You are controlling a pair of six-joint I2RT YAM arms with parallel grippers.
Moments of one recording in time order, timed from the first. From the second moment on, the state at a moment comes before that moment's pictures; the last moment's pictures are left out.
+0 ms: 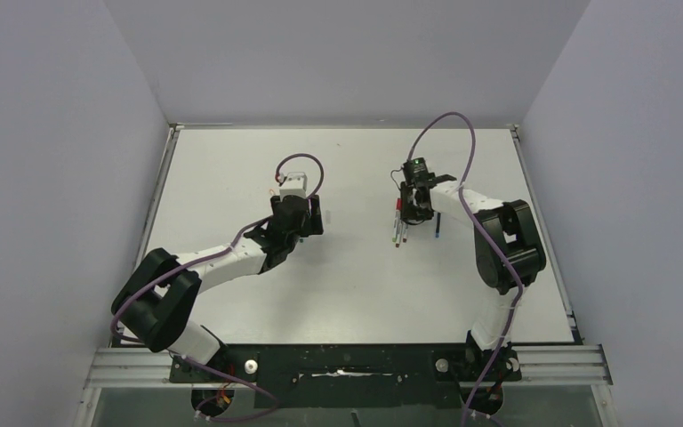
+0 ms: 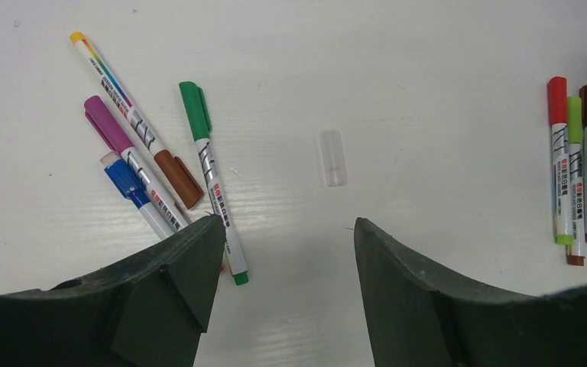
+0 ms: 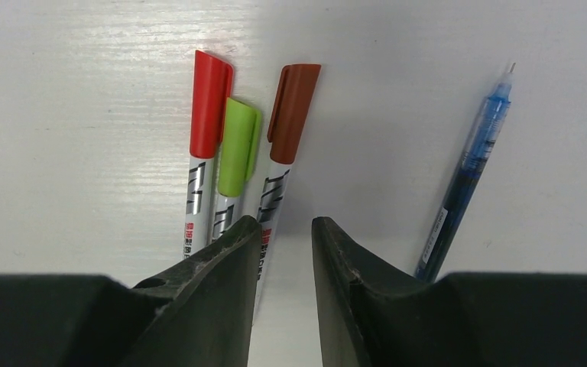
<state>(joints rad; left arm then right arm) -0.67 1.51 0.76 0.20 -0.41 -0.46 0.33 1.88 1.24 -0.47 0.19 0.29</state>
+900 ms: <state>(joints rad) -0.67 1.51 0.74 0.23 -0.38 -0.46 0.31 1.87 1.19 -0.45 0.19 0.29</state>
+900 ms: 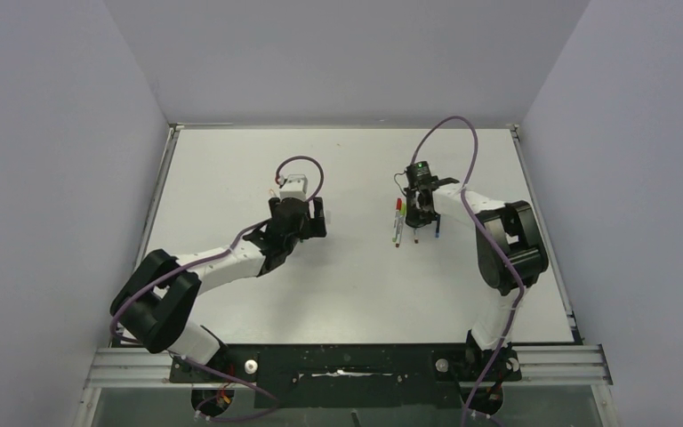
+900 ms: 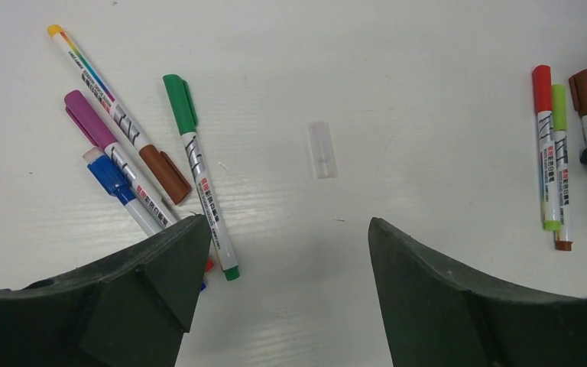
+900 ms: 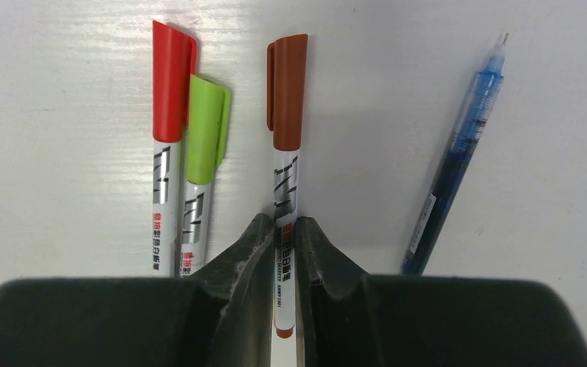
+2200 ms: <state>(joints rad) -0.52 1.36 0.35 1.02 0.23 -0.80 0.62 1.27 0.86 -0.09 -0.13 0.25</state>
